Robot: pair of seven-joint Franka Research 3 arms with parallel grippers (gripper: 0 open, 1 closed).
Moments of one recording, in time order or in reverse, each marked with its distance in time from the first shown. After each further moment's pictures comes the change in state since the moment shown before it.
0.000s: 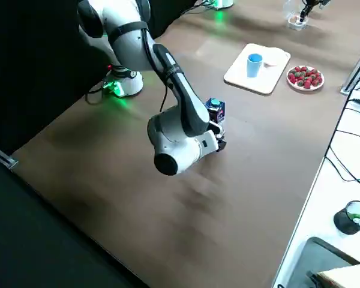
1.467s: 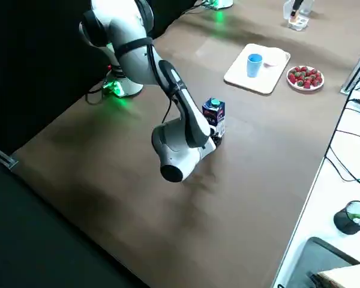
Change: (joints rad) left arm -0.020 -0.180 -0.264 0.044 -0.209 -0.146 -0.297; right arm 0.004 0.074 0.003 -0.008 -0.021 -0.072 -0.178
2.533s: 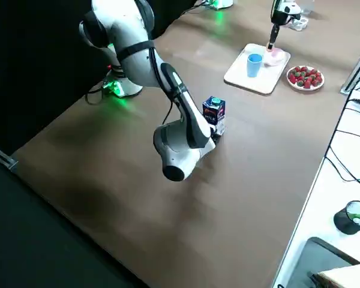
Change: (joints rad) left arm -0.249 0.305 -0.076 0.186 -0.012 0.308 -0.485; right arm 0.004 0.006 0.007 -0.037 0.001 -0.016 -0.013
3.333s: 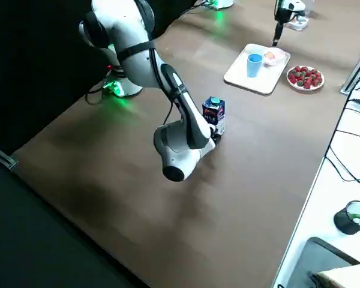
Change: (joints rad) left arm 0.015 -0.012 0.012 0.023 0.011 0.003 0.001; right arm 0.000 0.006 0.001 0.000 0.019 0.002 -0.036
